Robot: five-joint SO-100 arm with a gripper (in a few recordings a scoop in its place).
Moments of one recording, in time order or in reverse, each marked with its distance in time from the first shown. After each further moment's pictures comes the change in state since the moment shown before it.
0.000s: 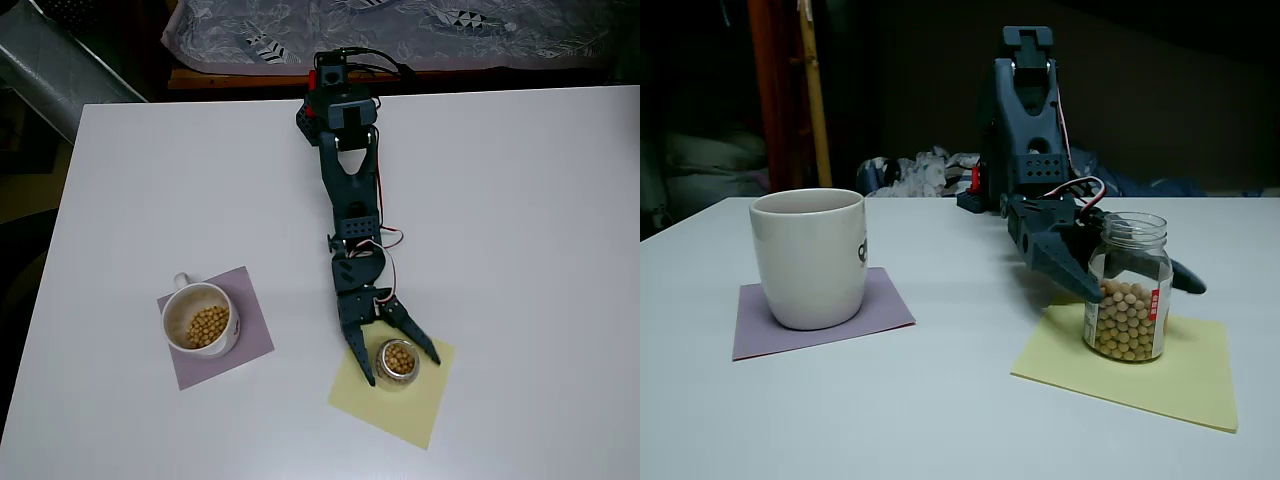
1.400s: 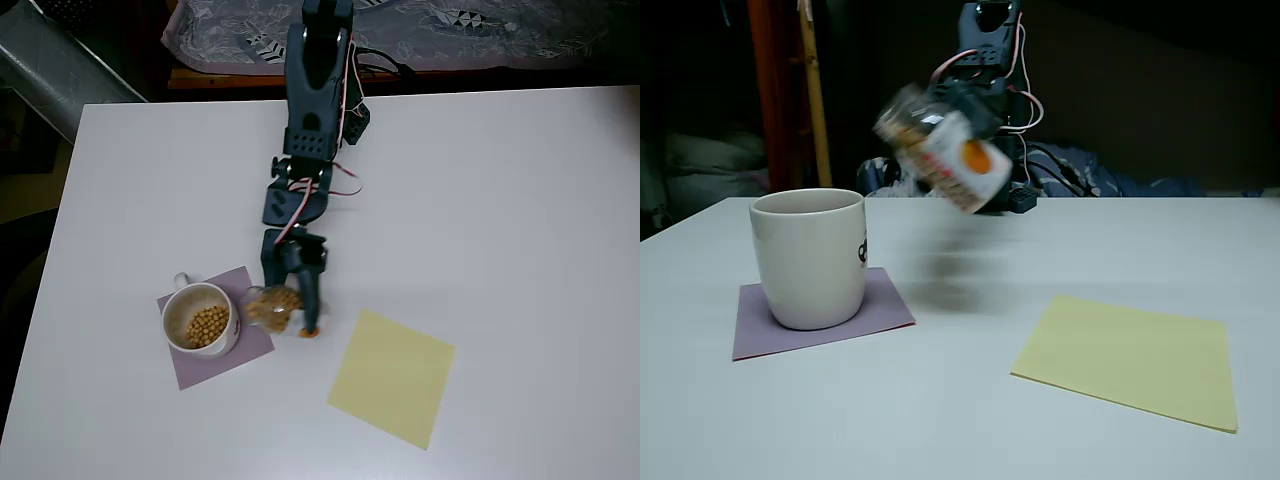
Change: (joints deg) arm 17.1 53.9 25.5 39.4 38.2
